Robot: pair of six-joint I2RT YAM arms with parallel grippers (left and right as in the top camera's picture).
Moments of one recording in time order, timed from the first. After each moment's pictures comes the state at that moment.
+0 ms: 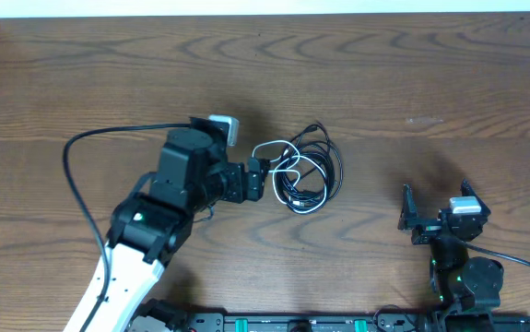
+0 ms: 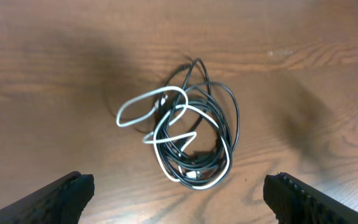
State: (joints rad) left arm -0.41 1.07 0.92 -0.61 0.21 -0.35; right arm 0.05 0.01 0.01 -0.07 0.00 -0.03
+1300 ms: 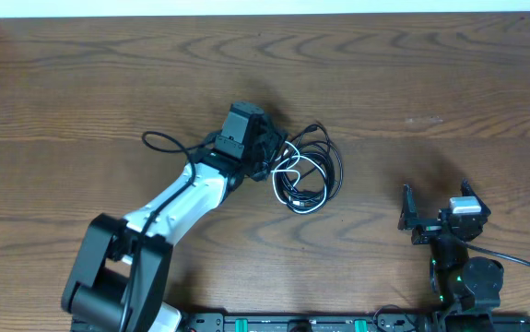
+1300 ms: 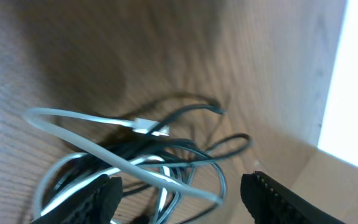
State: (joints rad) left arm -0.44 1.67 0.93 -0.12 0.23 -1.48; right arm 0.05 0.01 0.01 -0.07 0.00 -0.03
